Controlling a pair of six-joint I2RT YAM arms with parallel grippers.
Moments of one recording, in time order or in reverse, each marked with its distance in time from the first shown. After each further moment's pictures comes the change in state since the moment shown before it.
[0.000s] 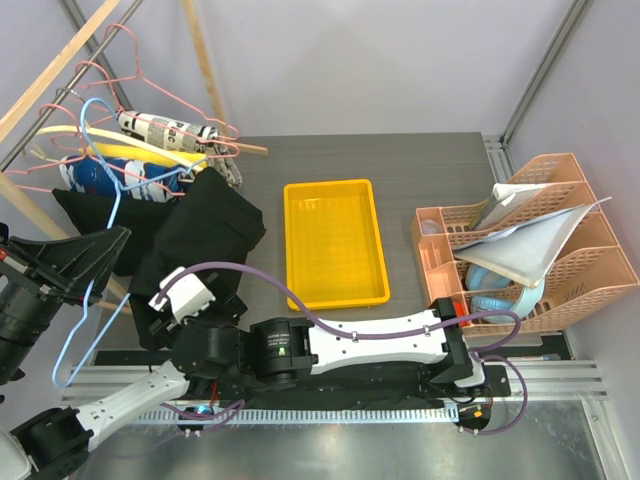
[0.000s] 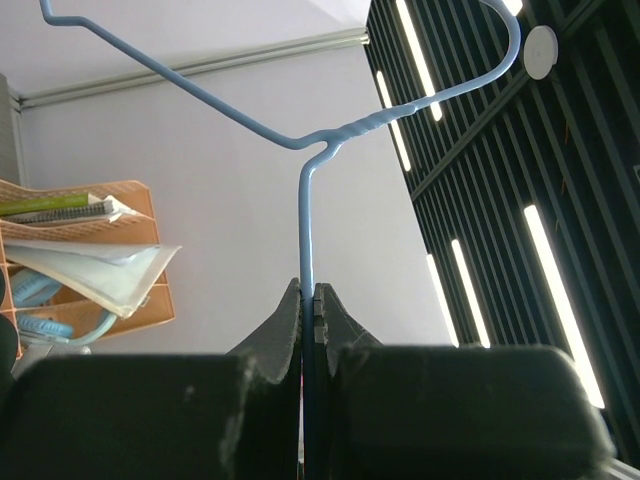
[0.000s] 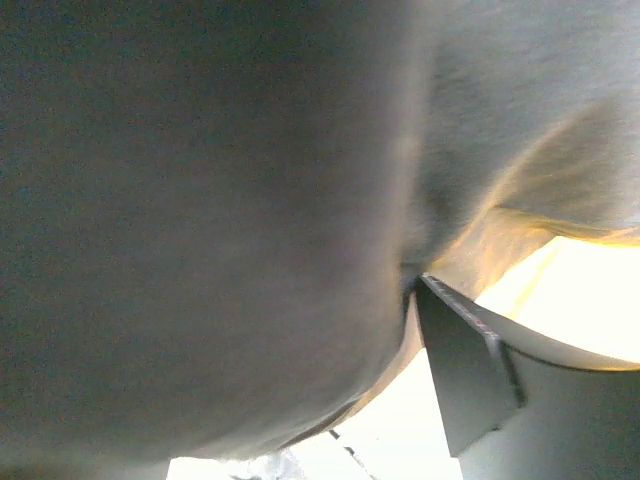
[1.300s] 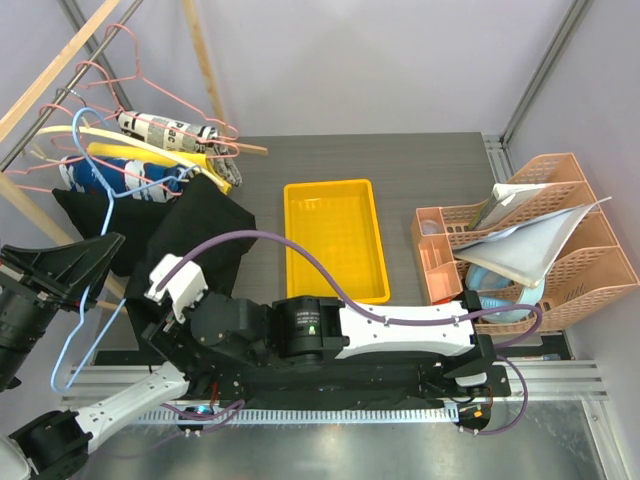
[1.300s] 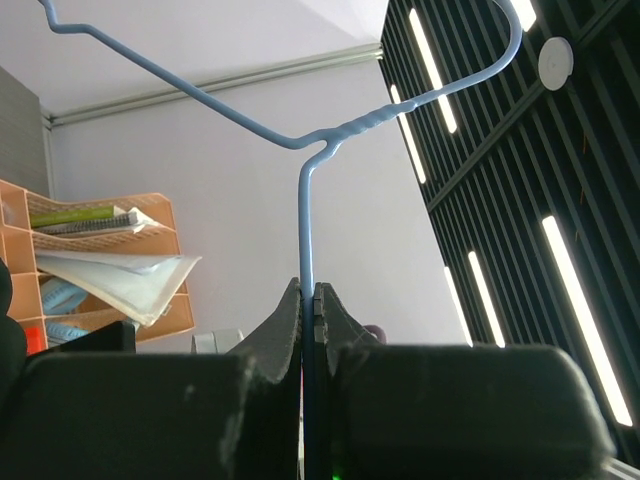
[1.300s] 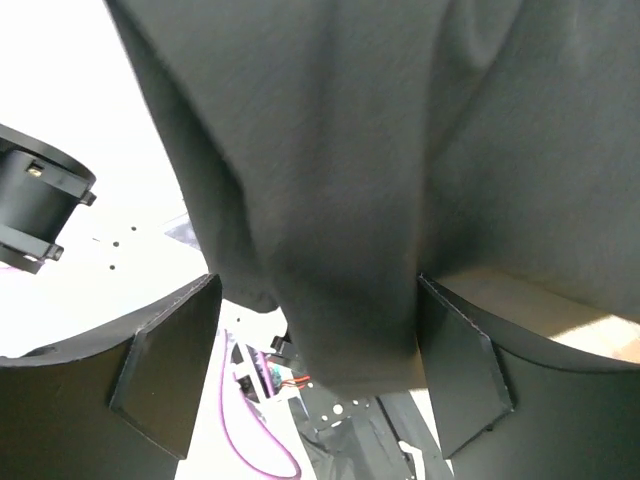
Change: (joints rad) left arm 0.001 -0.032 -0.011 -0.038 -0.042 0.027; right arm -0.031 -0.079 0.076 -0.006 -0.410 -0.050
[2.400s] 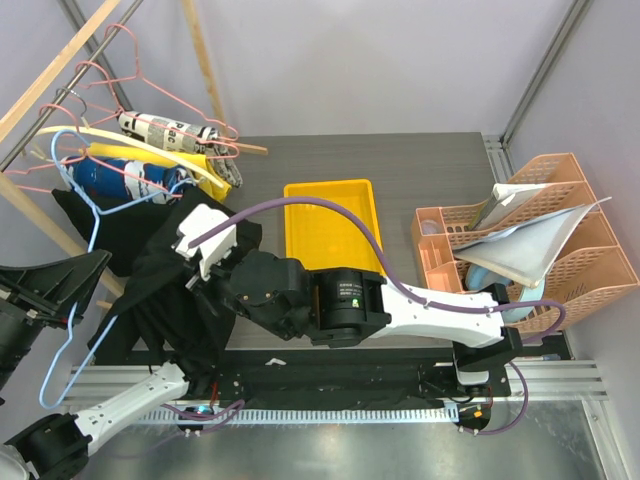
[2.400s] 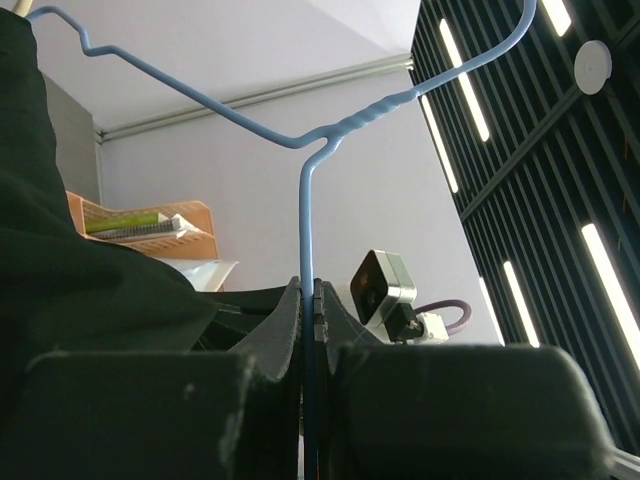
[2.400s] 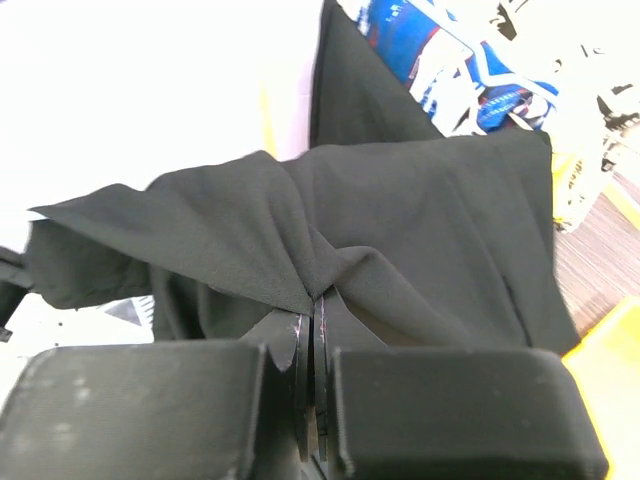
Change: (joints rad) left arm 0.002 -0.032 0.050 -0.128 -0.039 0.049; right arm -0.037 -0.089 0.066 0.011 0.143 -0.147
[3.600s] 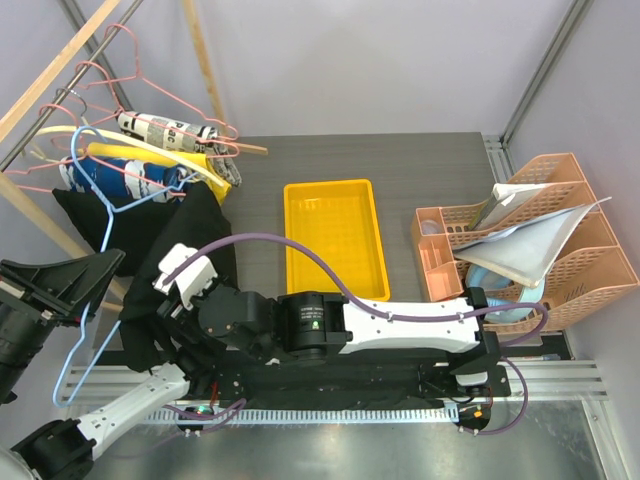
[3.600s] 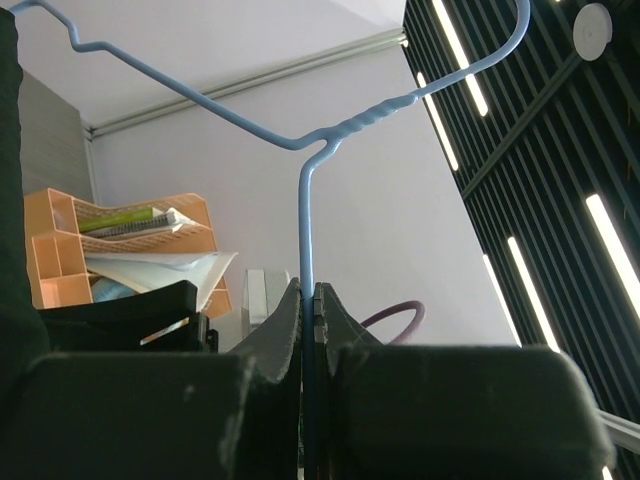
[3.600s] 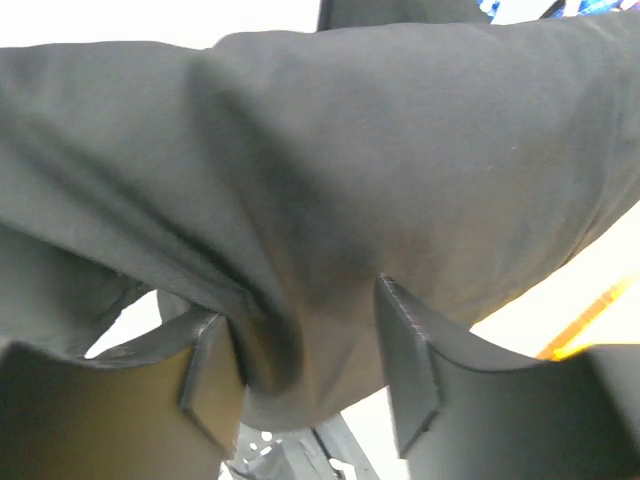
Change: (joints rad) left arm 0.063 -0.002 -0.051 0.077 0.112 0.034; right arm 0.019 0.047 -0.148 0.063 0.012 0.025
